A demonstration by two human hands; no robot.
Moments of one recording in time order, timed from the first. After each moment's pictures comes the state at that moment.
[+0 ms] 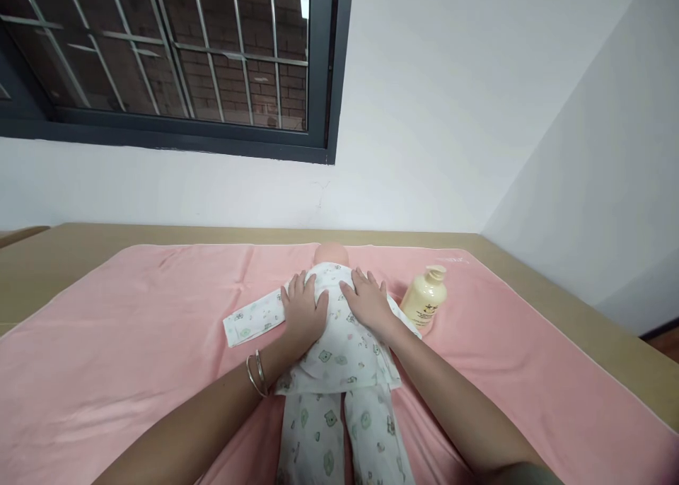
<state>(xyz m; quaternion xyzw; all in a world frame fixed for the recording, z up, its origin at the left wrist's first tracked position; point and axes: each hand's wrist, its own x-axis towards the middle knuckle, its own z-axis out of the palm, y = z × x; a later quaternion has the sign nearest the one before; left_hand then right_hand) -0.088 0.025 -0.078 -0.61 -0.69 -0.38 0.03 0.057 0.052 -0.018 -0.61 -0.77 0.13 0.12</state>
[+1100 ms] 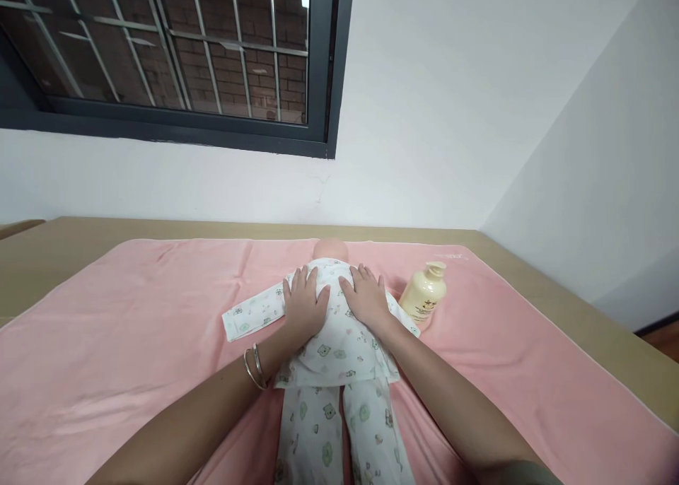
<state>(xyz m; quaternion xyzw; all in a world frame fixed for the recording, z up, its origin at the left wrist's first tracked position) -0.090 0.033 -0.082 -0.64 -0.68 -0.36 0.02 0.061 0.065 -0.037 -0.61 -0.78 0.09 0.14</state>
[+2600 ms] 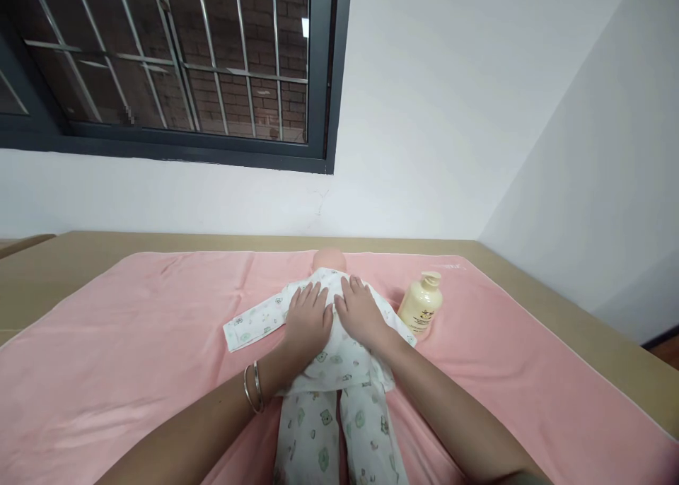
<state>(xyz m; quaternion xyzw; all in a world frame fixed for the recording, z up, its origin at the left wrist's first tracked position) -0.088 0.015 -0.077 -0.72 -0.57 -0.37 0.16 0.053 0.037 -0.017 -0.54 -0.83 0.01 0.11</state>
